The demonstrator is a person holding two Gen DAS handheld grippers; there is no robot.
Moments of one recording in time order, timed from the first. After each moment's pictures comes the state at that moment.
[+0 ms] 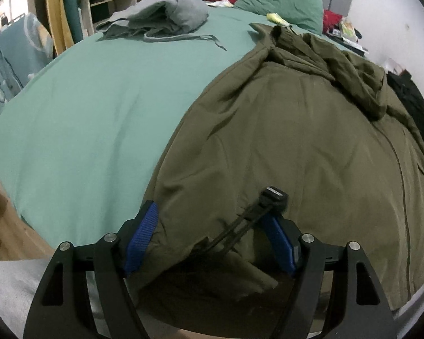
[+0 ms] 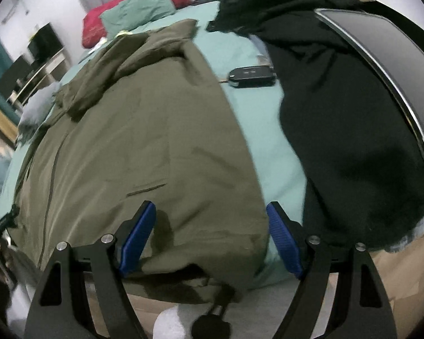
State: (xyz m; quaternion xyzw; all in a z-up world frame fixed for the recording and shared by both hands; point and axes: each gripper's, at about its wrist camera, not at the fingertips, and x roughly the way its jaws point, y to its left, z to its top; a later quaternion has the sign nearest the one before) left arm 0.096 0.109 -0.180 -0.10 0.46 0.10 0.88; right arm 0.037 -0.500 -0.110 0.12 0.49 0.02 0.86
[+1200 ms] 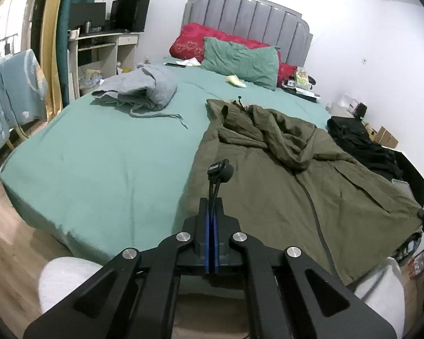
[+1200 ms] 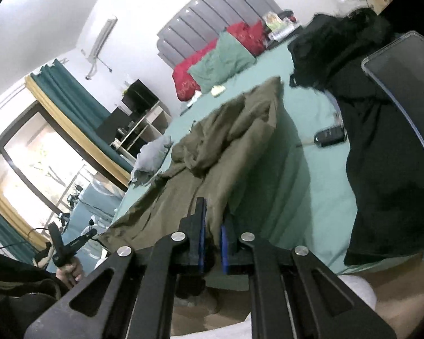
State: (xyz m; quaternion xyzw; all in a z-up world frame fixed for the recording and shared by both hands) left arm 0.005 0.098 -0.040 -0.11 0.33 0.03 0.94; right arm -0.027 -0.530 -0.013 0.29 0.33 0.24 0.87
